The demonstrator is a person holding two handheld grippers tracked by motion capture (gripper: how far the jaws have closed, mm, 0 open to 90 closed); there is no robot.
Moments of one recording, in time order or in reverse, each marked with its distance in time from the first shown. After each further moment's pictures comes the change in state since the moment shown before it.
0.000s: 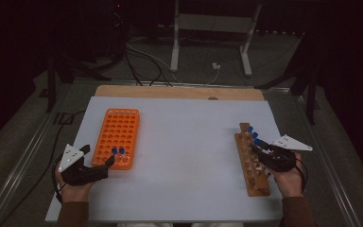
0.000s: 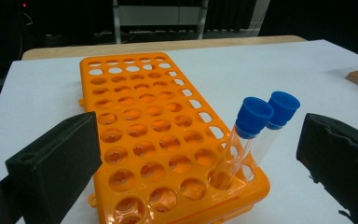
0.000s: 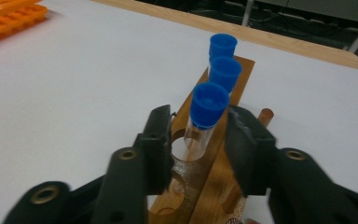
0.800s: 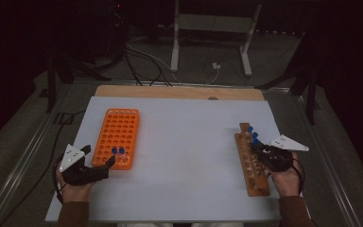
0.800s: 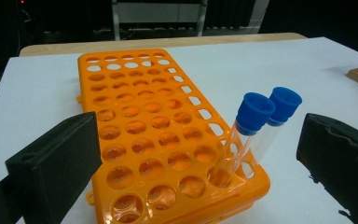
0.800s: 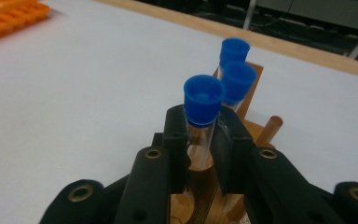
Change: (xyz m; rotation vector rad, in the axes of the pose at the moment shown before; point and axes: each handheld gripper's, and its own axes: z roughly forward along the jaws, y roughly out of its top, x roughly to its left) left arm 0.000 -0.002 0.002 0.010 -0.004 -0.002; right arm 0.006 0.002 0.002 -0.026 0.000 -0.029
